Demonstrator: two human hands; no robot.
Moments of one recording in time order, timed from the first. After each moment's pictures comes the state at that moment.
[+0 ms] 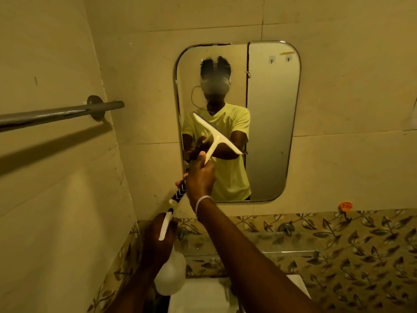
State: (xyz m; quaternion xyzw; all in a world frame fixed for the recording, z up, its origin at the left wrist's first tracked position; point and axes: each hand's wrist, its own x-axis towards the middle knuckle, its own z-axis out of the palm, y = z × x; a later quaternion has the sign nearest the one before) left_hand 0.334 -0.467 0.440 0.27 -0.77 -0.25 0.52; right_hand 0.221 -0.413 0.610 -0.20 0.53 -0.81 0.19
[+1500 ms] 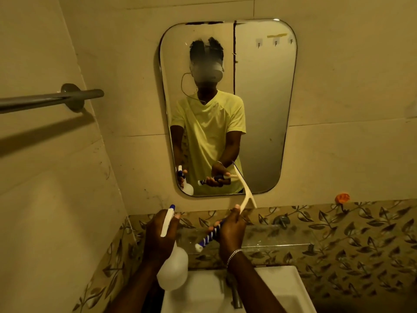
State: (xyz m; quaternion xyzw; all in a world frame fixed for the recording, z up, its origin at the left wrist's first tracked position) left_hand 0.304 -0.455 0.428 0.30 -0.77 -0.27 0.50; right_hand 0.158 -0.348 0.443 0.00 0.50 -0.82 0.27
